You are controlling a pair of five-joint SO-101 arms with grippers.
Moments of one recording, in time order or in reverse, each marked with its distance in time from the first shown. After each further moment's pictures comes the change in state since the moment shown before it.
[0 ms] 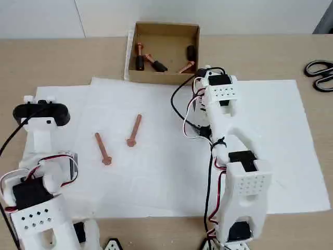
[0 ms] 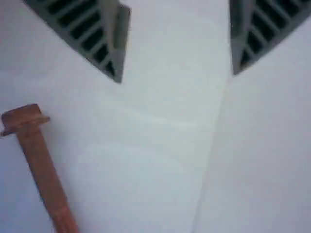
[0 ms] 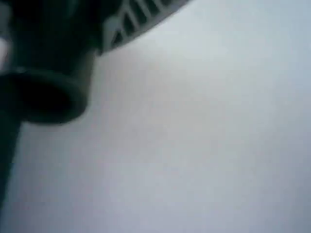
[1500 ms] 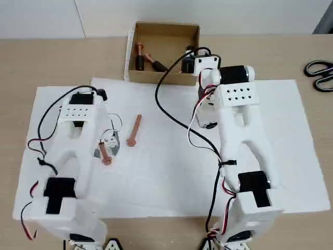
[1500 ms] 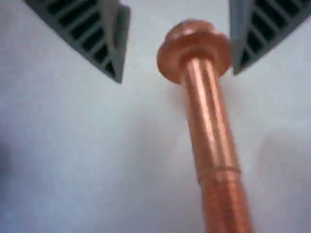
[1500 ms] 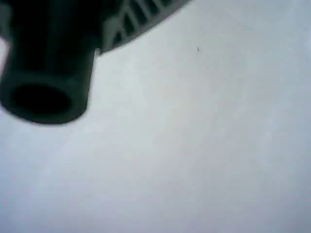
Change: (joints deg) left arm 20.6 68.1 -31.2 3.7 33.7; right arm -0.4 -19.8 0.0 10.7 26.7
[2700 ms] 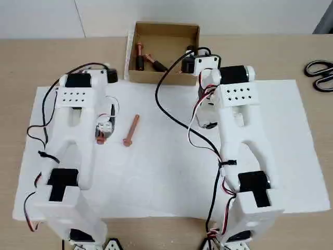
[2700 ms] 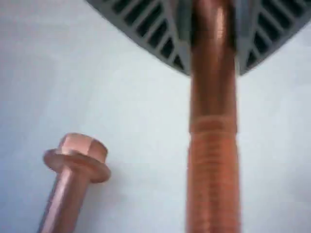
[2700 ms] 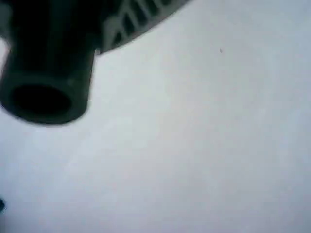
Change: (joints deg) left arm 0.4 5.1 -22.2 11.4 -23.6; right arm 0.0 0.0 0.0 0.0 0.0
